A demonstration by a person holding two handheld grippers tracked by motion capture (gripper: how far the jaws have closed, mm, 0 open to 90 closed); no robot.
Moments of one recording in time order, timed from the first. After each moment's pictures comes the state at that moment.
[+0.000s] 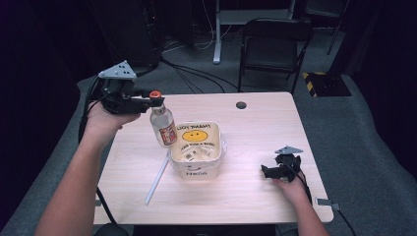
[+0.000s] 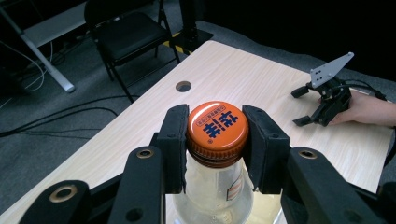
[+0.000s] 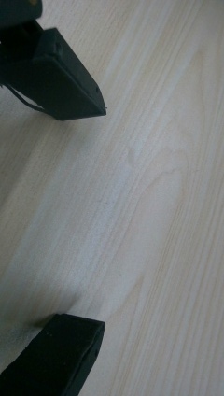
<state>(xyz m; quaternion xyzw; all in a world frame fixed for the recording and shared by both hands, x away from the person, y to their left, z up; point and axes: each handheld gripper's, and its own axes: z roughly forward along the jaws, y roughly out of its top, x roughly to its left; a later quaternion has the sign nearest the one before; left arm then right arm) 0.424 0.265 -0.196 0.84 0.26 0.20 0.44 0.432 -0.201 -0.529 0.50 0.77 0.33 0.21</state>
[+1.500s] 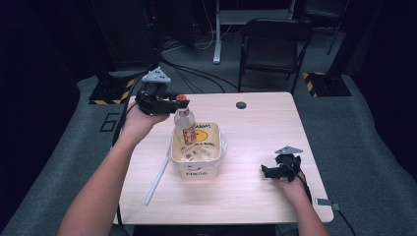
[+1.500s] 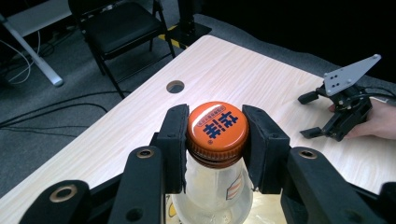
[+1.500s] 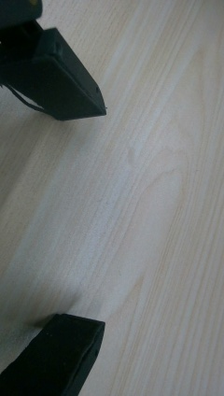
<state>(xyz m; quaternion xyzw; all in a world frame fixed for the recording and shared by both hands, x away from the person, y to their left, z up) 0.460 0.214 -0.242 0.84 0.28 0.19 0.43 0.432 -0.201 -0.529 0.50 0.77 0.33 0.21</state>
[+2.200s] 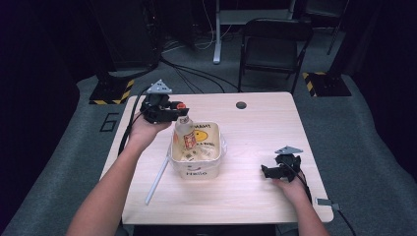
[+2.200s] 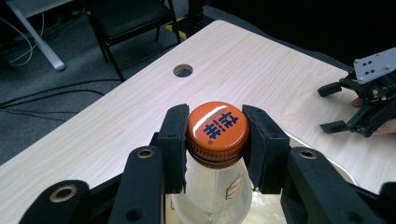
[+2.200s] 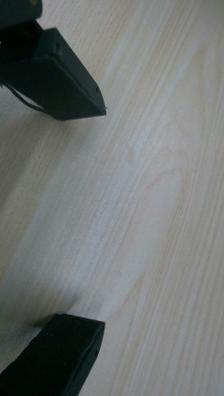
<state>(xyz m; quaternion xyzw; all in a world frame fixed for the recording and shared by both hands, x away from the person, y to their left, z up) 0.475 0.220 -0.291 0.83 0.31 0.18 0.43 0.432 -0.201 -0.529 0.50 0.77 0.33 0.21</state>
